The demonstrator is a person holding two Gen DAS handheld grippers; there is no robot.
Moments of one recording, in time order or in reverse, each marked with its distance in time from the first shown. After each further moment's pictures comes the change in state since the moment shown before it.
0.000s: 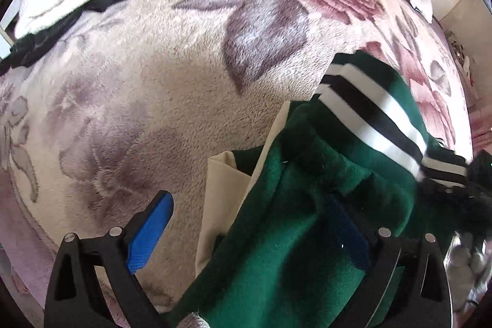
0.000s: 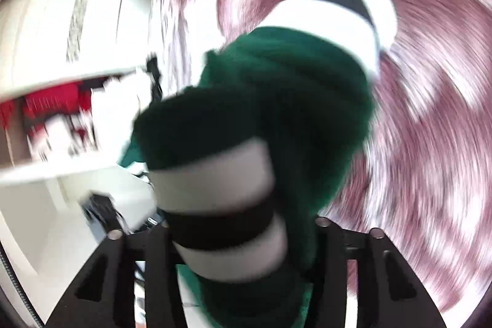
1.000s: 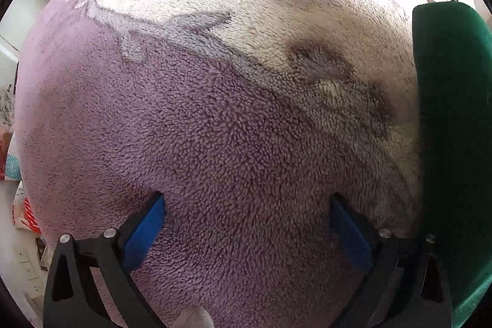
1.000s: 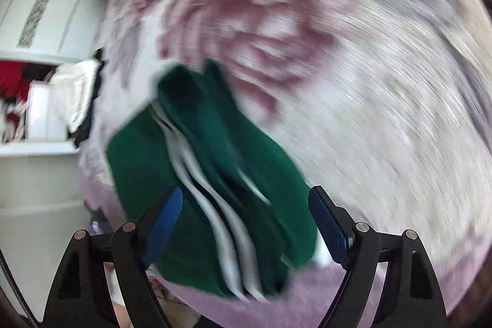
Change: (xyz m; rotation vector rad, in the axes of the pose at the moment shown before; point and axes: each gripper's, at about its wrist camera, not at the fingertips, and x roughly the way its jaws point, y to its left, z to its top) left arm 0.022 0.112 -0.204 -0.156 0.027 0.194; right arm -0.179 -0.002 -0.151 -0.138 -0.104 -0.486
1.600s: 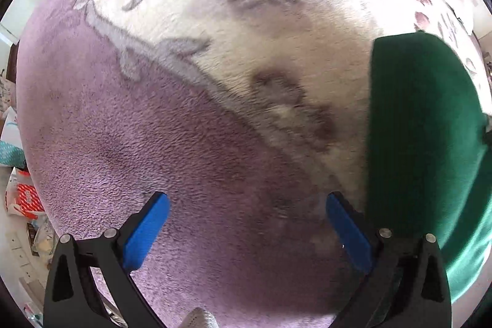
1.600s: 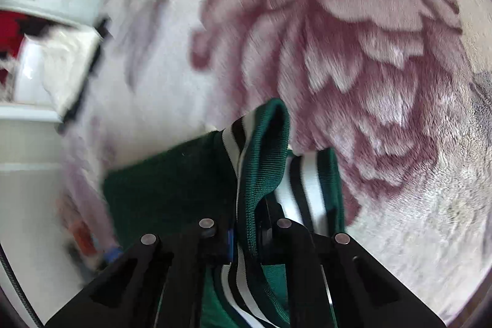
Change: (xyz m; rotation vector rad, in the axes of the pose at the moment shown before) left arm -0.035 -0.013 0.052 -0.055 0.059 -0.075; right arm 0.082 0.104 0.084 -0.204 0.125 -0.148
